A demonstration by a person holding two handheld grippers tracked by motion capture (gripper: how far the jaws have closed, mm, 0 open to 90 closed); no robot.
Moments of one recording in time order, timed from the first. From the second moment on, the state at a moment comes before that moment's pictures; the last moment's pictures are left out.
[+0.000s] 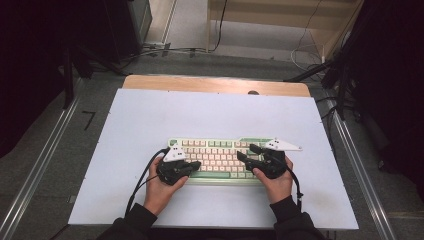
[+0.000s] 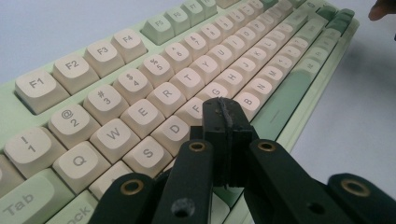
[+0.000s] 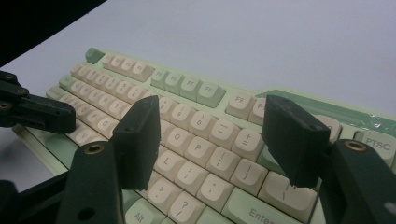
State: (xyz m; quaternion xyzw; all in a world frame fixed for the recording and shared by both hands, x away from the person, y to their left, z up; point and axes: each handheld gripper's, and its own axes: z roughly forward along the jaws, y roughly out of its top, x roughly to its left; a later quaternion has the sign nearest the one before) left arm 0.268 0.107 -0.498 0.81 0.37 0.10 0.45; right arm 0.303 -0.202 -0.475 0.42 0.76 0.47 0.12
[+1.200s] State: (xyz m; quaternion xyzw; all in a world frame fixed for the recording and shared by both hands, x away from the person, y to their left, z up) left arm 0.287 0.129 -0.485 0.72 0.45 0.12 0.52; right arm 0.303 -0.200 -0.476 0.42 0.76 0.47 0.12
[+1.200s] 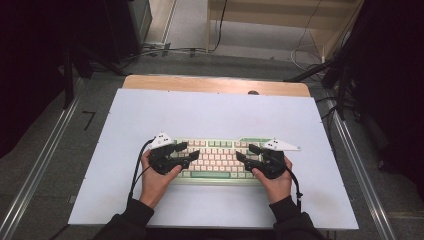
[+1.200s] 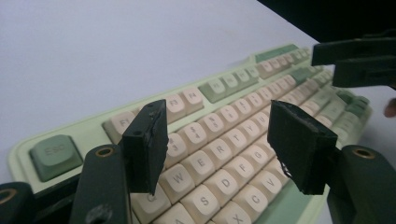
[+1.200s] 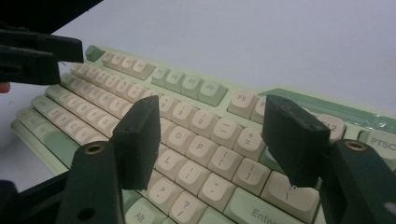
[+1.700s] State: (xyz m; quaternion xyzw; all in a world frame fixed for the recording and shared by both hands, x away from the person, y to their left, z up) left arm 0.286 0.122 -0.484 0.76 0.43 0.15 0.46; right arm 0.303 -0.200 -0.476 0.42 0.76 0.47 0.12
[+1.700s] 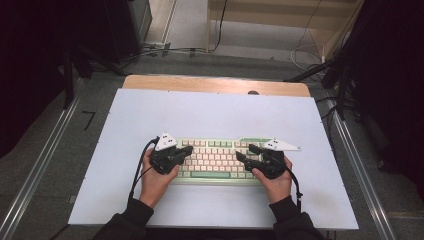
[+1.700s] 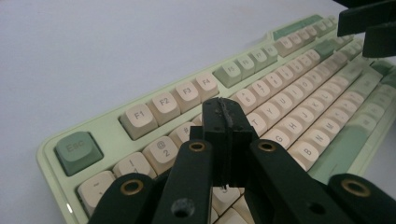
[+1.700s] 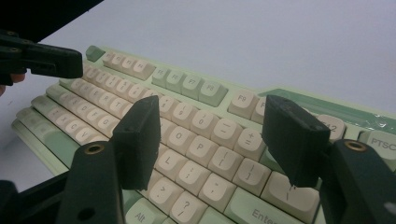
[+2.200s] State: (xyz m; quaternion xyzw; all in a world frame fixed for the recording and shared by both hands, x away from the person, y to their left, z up) left arm 0.292 0.110 -0.492 0.78 0.44 0.16 0.42; right arm 0.303 -0.200 -0.476 0.42 0.77 0.47 0.12
